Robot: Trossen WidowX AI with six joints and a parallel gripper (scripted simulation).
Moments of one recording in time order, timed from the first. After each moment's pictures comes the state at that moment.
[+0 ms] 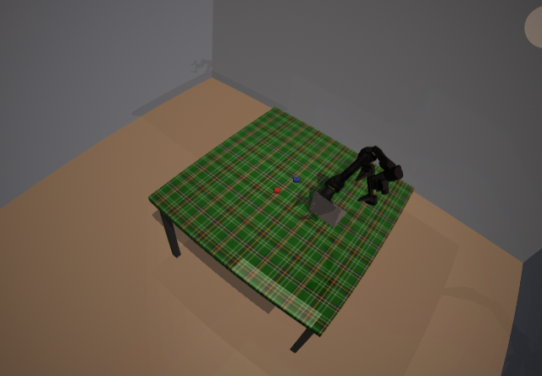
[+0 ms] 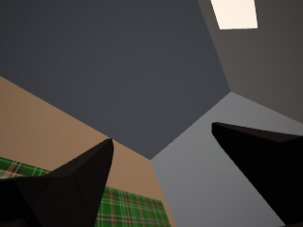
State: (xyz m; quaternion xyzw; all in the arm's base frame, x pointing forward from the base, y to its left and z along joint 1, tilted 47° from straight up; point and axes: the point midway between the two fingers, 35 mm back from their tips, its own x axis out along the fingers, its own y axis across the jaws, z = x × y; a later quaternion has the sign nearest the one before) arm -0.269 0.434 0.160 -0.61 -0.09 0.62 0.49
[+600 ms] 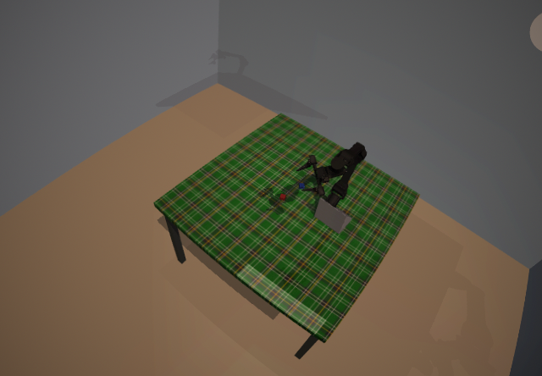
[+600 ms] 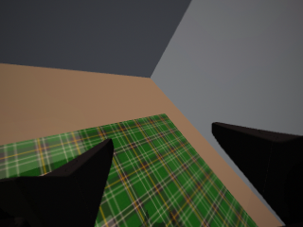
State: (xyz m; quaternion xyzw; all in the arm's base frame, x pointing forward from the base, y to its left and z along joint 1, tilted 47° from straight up) arm 0.009 0.461 0.064 -0.65 0.18 0.41 0.61
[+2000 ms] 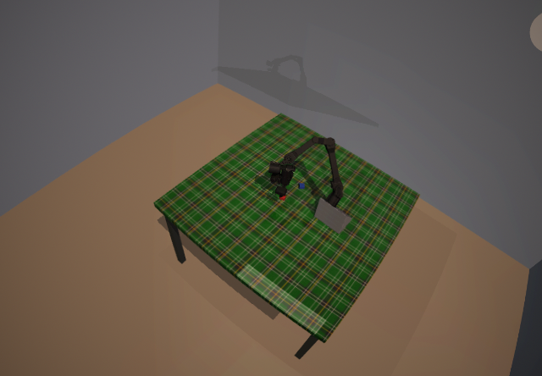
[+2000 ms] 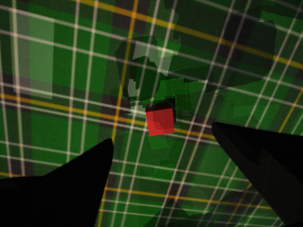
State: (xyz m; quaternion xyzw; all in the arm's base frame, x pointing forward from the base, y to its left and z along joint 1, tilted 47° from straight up) arm 0.291 0.058 -0.077 -0.44 0.66 -0.11 0.59
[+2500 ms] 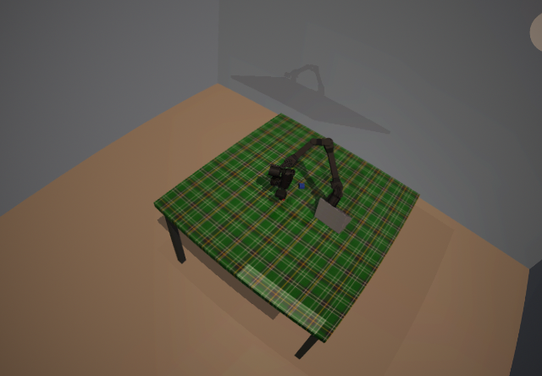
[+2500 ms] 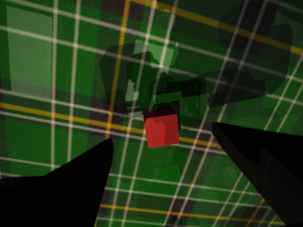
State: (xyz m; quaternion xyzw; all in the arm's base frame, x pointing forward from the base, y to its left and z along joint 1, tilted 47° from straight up) arm 0.292 0.034 -0.095 -0.44 0.67 -0.11 0.59
